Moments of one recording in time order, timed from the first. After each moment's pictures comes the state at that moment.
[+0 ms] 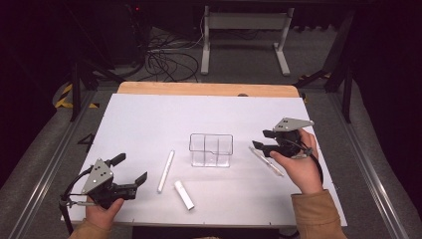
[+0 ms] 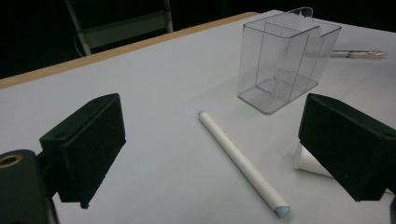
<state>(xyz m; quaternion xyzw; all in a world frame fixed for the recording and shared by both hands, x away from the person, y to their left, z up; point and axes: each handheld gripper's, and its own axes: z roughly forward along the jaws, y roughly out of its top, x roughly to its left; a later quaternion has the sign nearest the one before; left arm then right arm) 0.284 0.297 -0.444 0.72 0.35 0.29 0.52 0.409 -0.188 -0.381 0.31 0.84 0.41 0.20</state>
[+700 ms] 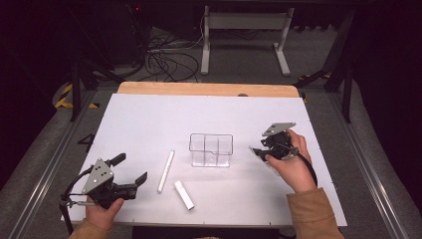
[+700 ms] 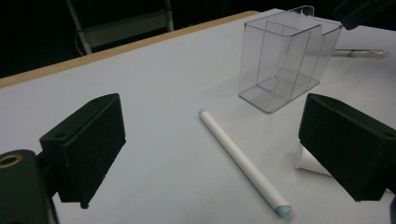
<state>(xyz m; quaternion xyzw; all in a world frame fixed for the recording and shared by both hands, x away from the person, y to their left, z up) 0.284 0.297 -0.445 0.72 0.36 0.29 0.52 0.422 -0.178 -0.410 0.32 0.88 0.30 0.19</state>
